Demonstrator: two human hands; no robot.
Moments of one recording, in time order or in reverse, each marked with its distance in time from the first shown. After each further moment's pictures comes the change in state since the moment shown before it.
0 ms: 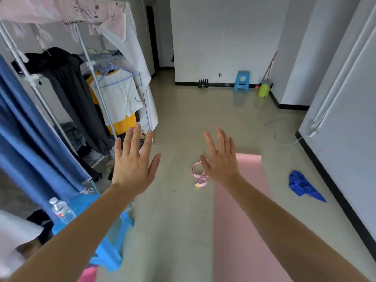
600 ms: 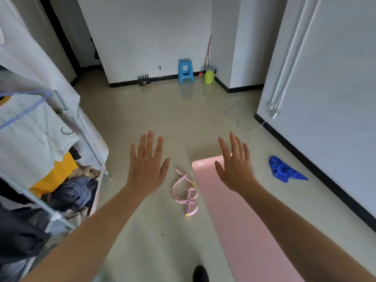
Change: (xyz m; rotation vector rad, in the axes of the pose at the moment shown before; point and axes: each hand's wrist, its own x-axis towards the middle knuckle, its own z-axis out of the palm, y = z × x) left_hand 0.388 -0.092 0.350 -0.165 -0.225 0.374; right_hand 0.280 0.114 0.215 -0.270 -0.093 0.423
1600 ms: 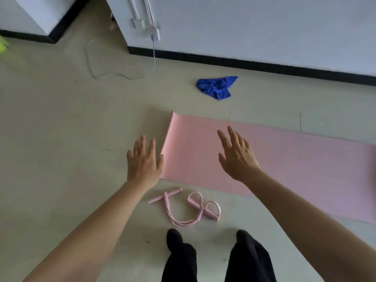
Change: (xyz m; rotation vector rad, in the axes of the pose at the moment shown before) left_hand 0.609 0.003 0.501 -0.193 -0.534 0.846; right_hand 0.337 0.097 0.390 -0.076 -0.320 1.078
